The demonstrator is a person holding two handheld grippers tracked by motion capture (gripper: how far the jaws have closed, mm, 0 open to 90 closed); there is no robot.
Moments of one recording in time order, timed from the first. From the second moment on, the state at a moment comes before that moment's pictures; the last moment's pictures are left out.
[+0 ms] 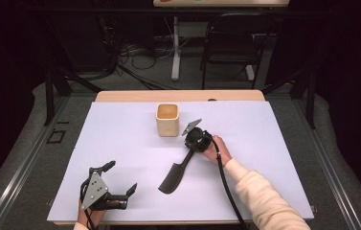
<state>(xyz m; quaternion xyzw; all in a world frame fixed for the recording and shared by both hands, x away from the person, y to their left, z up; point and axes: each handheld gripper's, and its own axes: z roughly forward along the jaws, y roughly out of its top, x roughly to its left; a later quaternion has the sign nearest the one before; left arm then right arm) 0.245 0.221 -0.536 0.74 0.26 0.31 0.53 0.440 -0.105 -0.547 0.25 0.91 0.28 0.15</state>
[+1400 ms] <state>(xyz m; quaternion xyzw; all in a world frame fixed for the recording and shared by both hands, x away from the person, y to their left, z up) 0.245 0.218 -0.537 0.75 0.25 0.31 0.53 0.408 -0.140 -0.543 0.28 0.91 0.27 0.14</state>
